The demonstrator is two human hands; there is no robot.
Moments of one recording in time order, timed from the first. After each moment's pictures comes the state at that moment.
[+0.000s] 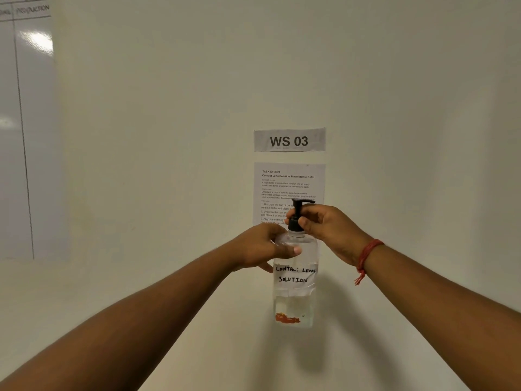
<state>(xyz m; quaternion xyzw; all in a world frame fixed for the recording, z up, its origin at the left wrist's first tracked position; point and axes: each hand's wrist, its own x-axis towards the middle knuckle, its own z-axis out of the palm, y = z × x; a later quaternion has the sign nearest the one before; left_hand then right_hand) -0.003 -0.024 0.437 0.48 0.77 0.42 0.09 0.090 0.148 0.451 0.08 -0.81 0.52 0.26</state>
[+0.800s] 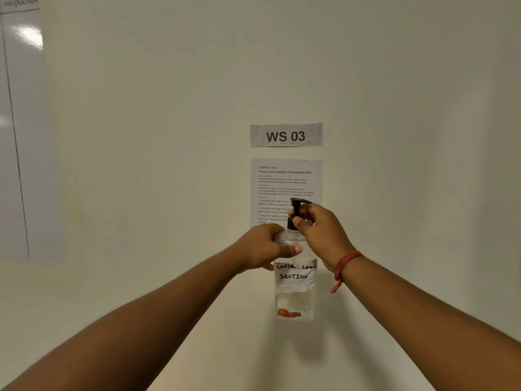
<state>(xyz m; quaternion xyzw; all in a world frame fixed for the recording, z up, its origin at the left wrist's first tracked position) -0.004 -0.007 0.425 0.44 0.78 0.43 0.07 0.075 0.131 0.431 -0.04 -0.81 0.44 0.39</state>
